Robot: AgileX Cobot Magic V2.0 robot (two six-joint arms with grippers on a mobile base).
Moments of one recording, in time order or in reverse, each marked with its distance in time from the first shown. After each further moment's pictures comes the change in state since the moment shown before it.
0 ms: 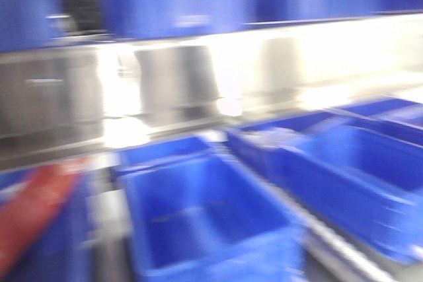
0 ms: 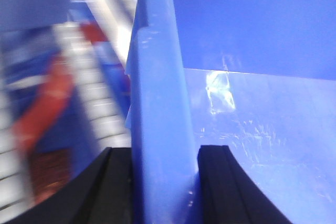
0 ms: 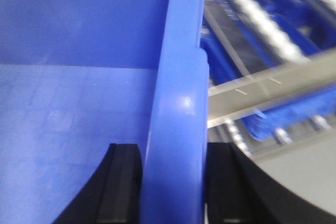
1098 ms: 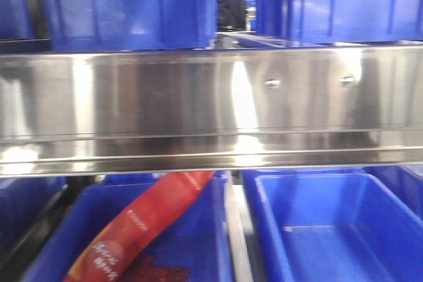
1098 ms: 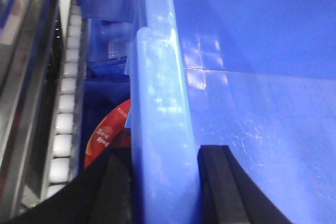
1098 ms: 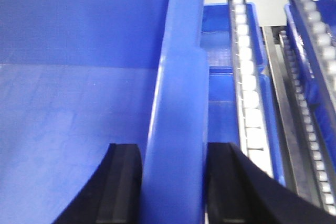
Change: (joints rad) left arm 0.000 0.000 0.000 0.000 0.000 0.000; right arm 0.000 0.000 0.000 0.000 0.000 0.000
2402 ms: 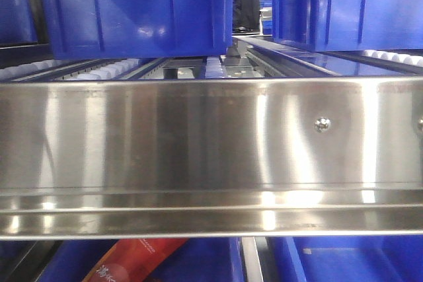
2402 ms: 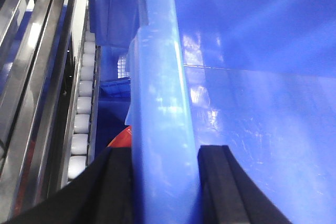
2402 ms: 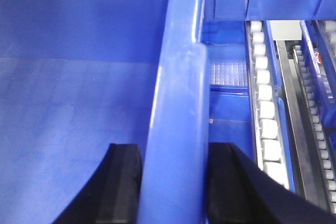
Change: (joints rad) left arm 0.000 0.000 0.000 0.000 -0.009 0.004; right arm 0.000 0.000 0.000 0.000 0.002 -0.002
